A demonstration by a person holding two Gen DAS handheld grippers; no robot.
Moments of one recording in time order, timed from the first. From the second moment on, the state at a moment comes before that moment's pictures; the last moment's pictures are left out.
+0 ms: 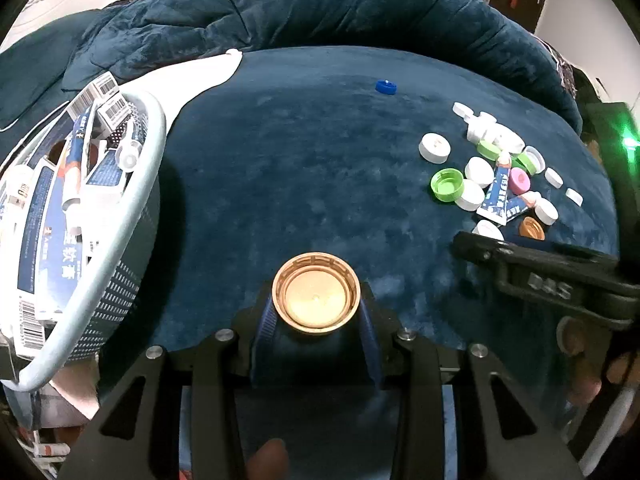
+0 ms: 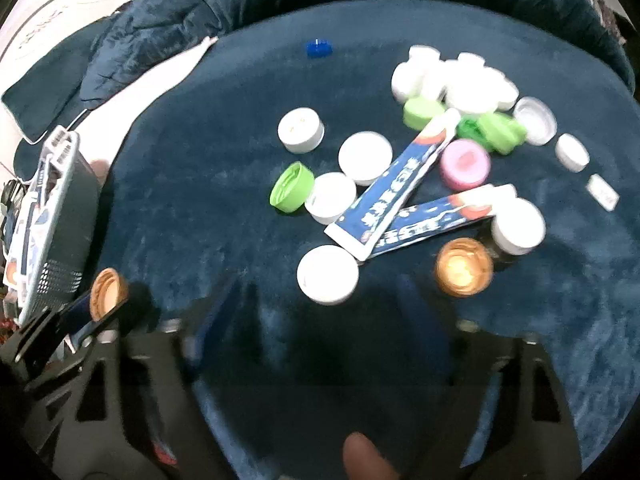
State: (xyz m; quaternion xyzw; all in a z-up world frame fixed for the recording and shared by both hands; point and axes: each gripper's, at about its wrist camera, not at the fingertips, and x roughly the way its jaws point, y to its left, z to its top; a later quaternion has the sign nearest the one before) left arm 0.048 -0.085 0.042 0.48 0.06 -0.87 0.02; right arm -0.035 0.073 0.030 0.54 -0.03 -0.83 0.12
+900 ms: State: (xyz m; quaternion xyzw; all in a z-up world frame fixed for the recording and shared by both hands) left arm 0.099 -0.283 0.160 0.37 0.19 -0.89 0.17; right arm -0.005 -0.102 0.184 0.46 0.04 -0.81 0.37
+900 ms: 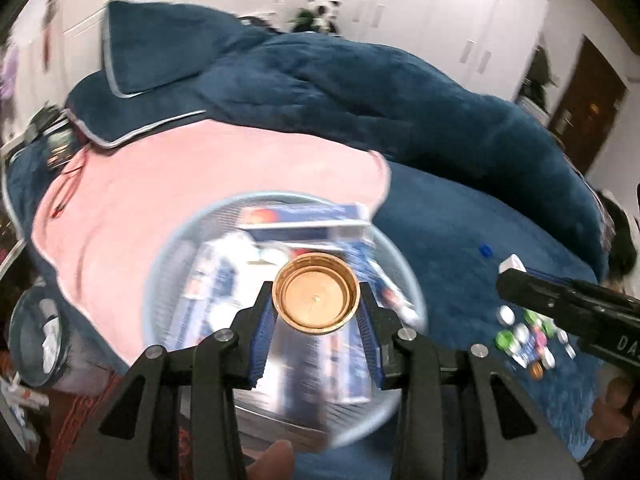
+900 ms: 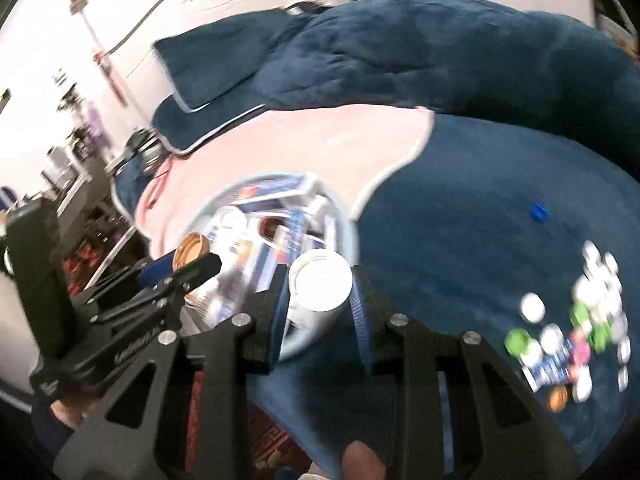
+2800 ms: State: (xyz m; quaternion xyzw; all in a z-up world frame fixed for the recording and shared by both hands) left arm -0.032 0.010 0.090 0.48 -0.01 -0.88 -0.06; right arm -0.056 0.217 0.103 0.56 -0.21 -0.80 0.03
